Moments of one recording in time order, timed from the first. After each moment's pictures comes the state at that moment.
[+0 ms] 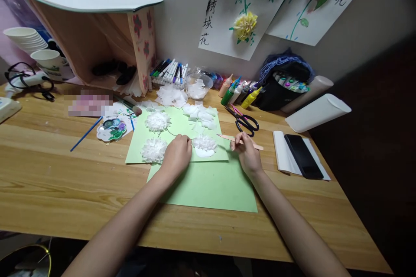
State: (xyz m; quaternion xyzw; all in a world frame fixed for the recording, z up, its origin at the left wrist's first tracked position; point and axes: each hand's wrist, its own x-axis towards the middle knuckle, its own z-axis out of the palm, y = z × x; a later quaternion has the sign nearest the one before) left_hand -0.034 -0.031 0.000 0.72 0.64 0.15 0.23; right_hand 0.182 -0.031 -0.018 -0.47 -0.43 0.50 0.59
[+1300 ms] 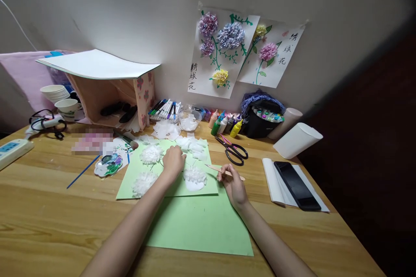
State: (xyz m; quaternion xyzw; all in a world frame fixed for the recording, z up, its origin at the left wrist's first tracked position) left_hand -0.015 0.044 0.003 0.68 0.71 0.10 0.15; right_hand 0.180 -0.032 -0.032 -0.41 -0.34 0.59 0.61
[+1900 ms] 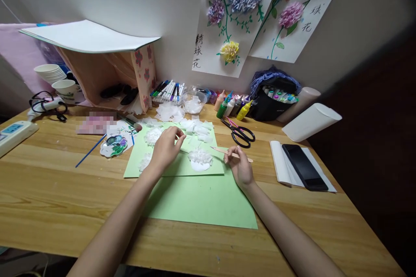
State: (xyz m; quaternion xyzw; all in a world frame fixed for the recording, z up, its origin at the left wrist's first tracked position) left_hand -0.055 0.008 0.025 0.75 0.58 0.30 0.16; right_hand 0.179 -0.033 -0.029 -0.44 -0.37 0.55 0.61
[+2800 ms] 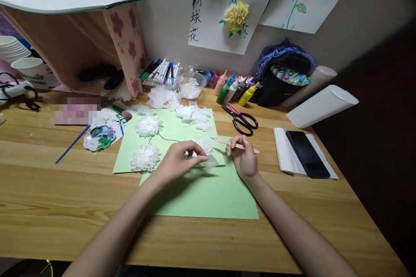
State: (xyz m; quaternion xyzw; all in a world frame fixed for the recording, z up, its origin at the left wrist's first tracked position) left_hand -0.027 -0.026 0.016 0.73 0.44 0.29 0.42; right_hand 0.183 -0.032 -0.030 -0.45 -0.40 0.52 0.61
